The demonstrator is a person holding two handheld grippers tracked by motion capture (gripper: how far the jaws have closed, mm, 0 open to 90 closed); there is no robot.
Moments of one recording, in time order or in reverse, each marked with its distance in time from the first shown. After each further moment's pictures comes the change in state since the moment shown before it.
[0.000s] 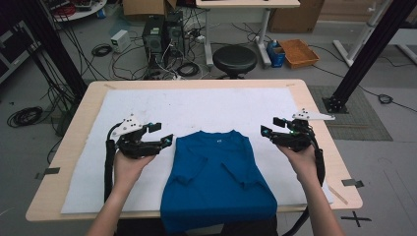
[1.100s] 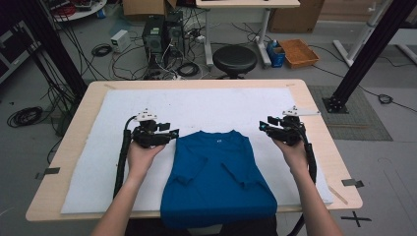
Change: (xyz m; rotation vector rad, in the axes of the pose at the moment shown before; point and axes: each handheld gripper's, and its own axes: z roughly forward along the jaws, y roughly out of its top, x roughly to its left) left arm 0.032 -0.015 0.061 0.193 0.058 -0.131; right arm -0.021 -0.007 0.038 0.072 -0.112 -0.033
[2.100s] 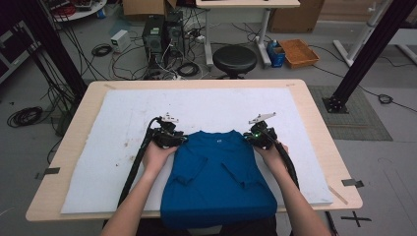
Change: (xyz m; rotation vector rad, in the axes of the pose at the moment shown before) left arm -0.006 -0.008 0.057 0.222 0.081 0.060; right arm 0.031 -0.020 0.077 0.329 -0.028 -0.150
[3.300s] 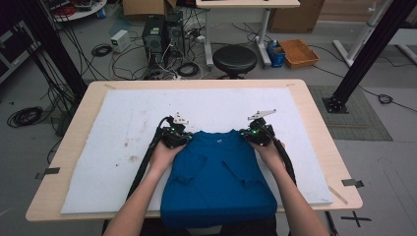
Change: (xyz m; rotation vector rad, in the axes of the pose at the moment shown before) left arm -0.018 0.012 0.012 0.007 0.010 0.119; right arm -0.003 0.009 0.004 -0.066 0.071 0.027
